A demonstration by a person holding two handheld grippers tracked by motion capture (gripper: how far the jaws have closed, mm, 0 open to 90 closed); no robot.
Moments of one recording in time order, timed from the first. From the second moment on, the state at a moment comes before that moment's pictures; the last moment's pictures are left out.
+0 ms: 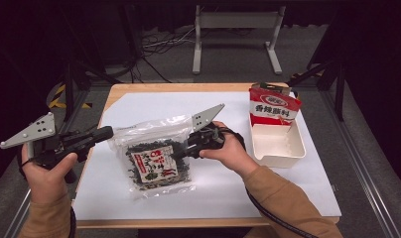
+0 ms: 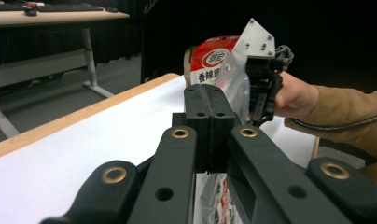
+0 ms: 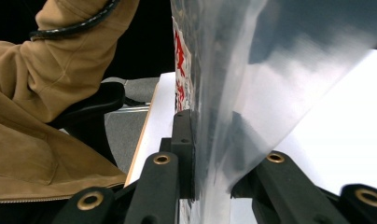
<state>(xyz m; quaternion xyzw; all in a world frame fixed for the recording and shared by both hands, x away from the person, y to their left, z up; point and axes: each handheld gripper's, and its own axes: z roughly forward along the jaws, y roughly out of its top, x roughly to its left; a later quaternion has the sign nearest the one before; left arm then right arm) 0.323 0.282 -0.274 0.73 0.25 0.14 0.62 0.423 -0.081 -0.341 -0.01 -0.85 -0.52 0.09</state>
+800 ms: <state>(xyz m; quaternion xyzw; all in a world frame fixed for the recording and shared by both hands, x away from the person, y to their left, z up) 0.334 0.275 -0.276 0.73 0.26 0.12 0.62 0.406 -0.170 -0.295 -0.08 -0.85 -0.53 -0.03</state>
